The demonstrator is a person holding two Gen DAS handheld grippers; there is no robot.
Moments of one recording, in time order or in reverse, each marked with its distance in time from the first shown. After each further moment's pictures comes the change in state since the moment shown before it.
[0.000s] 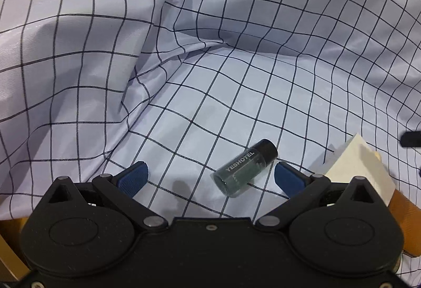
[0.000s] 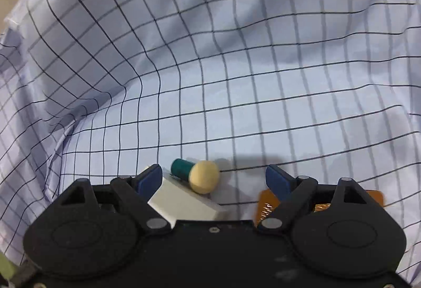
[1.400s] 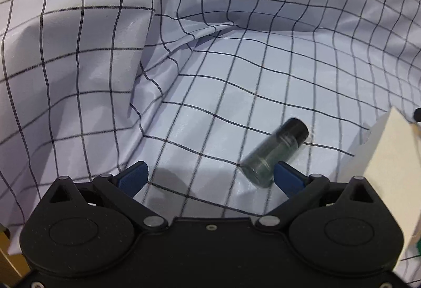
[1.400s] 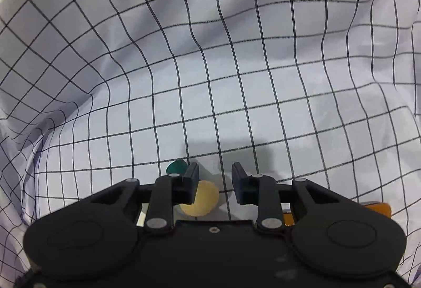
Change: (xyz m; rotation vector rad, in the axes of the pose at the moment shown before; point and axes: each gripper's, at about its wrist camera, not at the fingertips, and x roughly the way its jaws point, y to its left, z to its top) left arm 0.029 0.012 0.001 0.131 0.033 0.074; right arm 0.040 -0.013 0.028 0.041 0.030 -0.089
